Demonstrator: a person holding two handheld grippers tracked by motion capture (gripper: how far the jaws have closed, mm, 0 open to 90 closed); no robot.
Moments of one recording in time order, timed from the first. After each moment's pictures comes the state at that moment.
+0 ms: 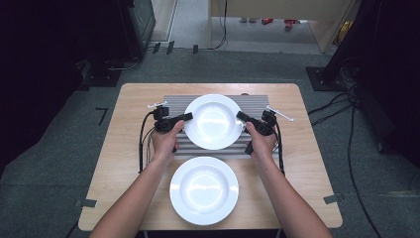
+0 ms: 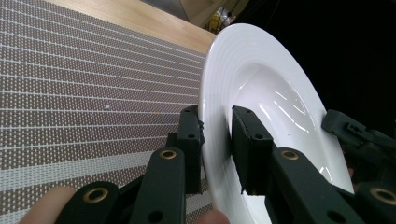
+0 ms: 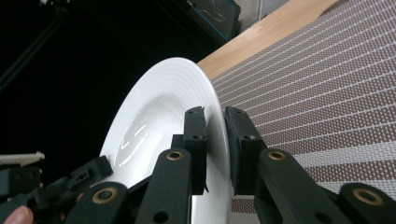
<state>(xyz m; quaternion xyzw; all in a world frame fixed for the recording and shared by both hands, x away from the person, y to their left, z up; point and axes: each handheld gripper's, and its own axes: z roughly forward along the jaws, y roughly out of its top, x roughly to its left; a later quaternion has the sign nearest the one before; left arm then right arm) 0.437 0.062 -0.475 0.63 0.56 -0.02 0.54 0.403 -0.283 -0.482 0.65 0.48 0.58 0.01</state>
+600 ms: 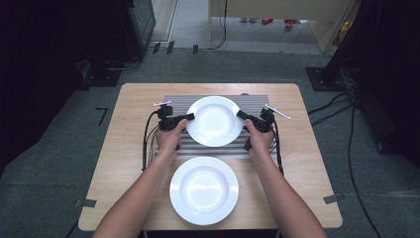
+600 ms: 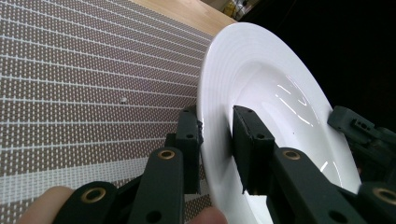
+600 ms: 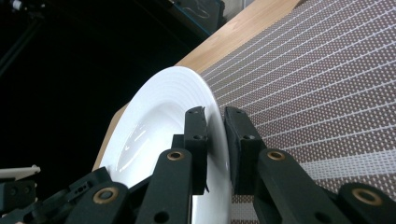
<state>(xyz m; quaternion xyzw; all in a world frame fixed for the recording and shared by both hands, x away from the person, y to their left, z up) 0.458 0.054 -0.495 0.63 0.59 -0.02 0.51 0.426 -0.285 -0.501 0.68 0.47 0.56 0.00</state>
